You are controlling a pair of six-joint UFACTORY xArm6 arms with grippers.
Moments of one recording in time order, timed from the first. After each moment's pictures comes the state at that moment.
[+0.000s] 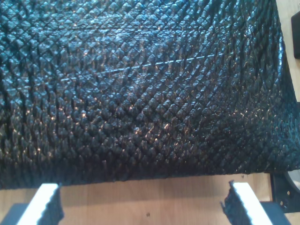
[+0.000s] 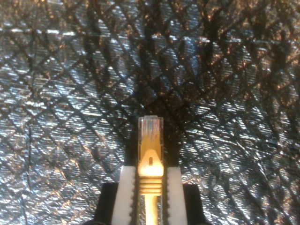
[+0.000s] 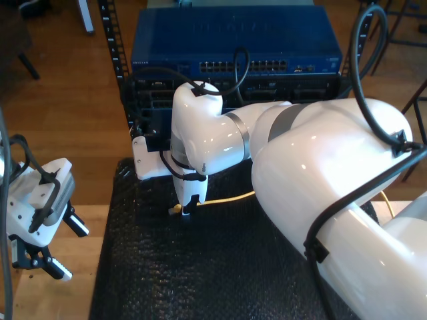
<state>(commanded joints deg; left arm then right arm) 21.5 -15.8 -45.7 -20.8 85.1 -244.9 36.1 27.6 -79.7 6.2 48.2 -72.1</state>
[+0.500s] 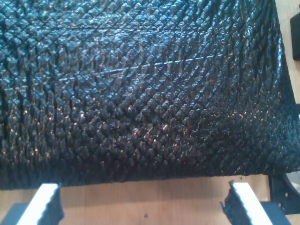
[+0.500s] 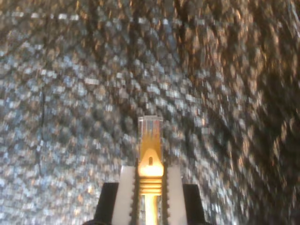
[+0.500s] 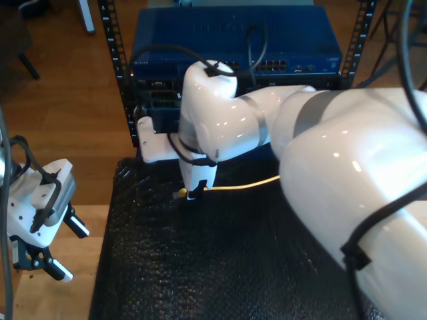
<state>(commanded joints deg) 21.4 -15.7 -45.5 -20.8 85.1 -245.4 33.4 18.6 -74.8 6.3 48.5 -72.2</state>
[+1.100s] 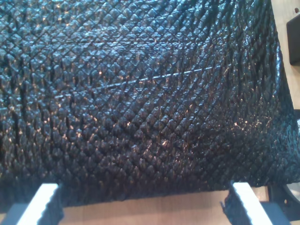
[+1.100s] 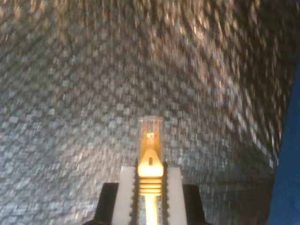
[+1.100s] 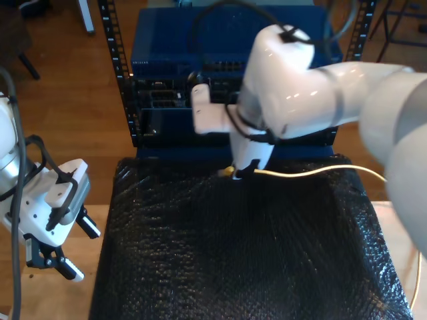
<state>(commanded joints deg) 16.5 -15.6 -45.4 -20.9 84.6 -248.2 24.7 2.6 -65.0 6.7 54.5 -72.4</state>
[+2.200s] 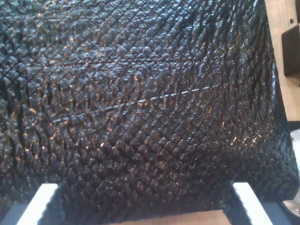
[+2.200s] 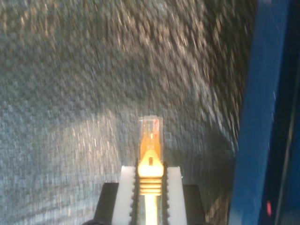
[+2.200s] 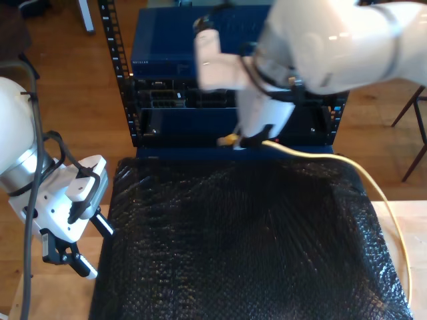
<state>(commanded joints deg) 14.1 -16.1 -45.5 -20.9 85.0 -251.8 29.8 -1.9 -73.1 9.5 62.2 -72.6</state>
